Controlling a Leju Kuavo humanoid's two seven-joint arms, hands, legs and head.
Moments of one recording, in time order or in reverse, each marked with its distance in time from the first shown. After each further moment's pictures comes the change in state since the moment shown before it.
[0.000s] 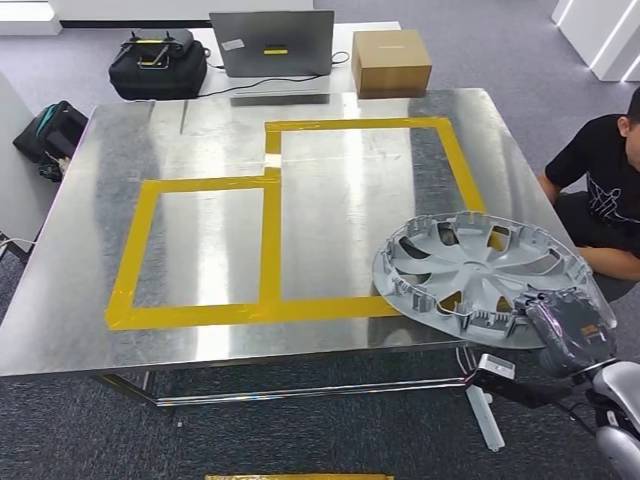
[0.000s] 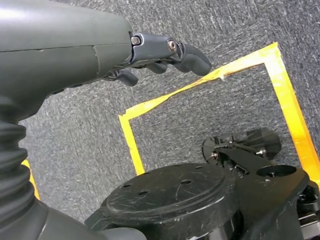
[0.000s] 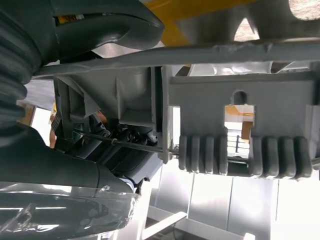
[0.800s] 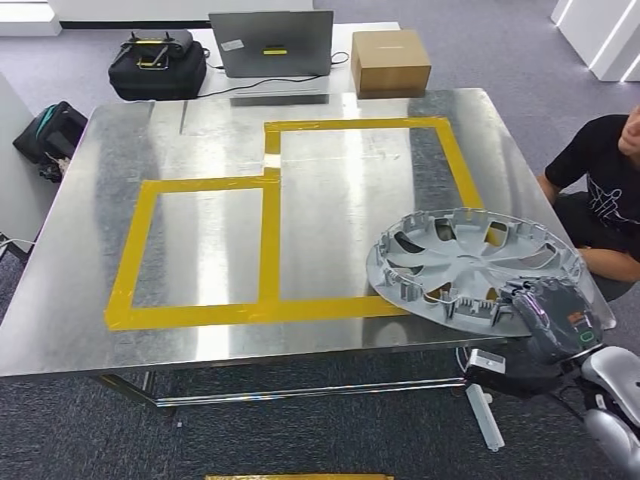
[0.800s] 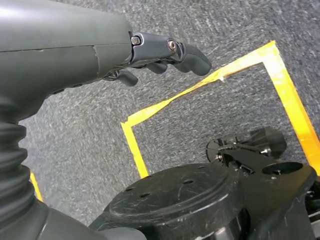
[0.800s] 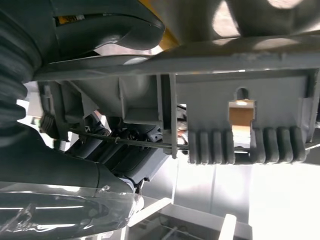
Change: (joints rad) left arm -0.009 0.002 0.000 0.013 -0.078 -0.024 0.049; right arm -0.095 0.036 0.053 0.039 0.006 -0.025 -0.104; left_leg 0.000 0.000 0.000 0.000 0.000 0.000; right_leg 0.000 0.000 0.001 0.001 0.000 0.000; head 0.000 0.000
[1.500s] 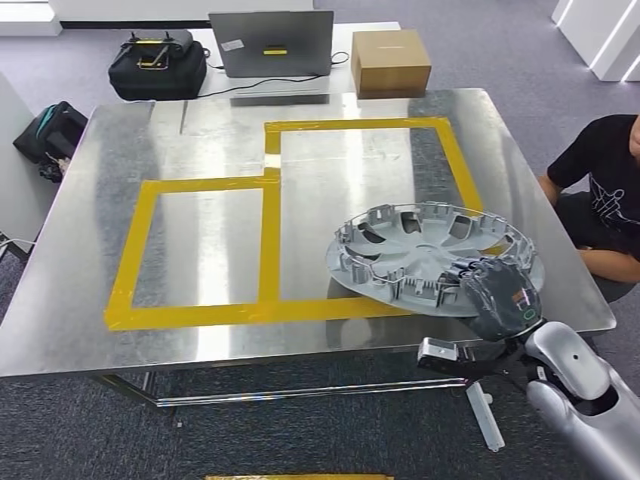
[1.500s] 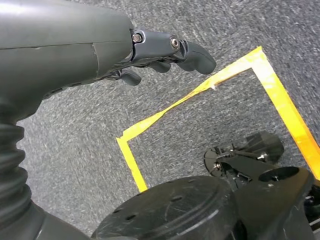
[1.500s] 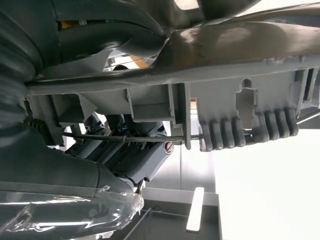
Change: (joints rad) left arm -0.020 -0.058 0.000 0.175 -0.091 -0.101 0.004; right arm -0.172 0.139 0.185 0.129 -0.015 -0.121 -0.055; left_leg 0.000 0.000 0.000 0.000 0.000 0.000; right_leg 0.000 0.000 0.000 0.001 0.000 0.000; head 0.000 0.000
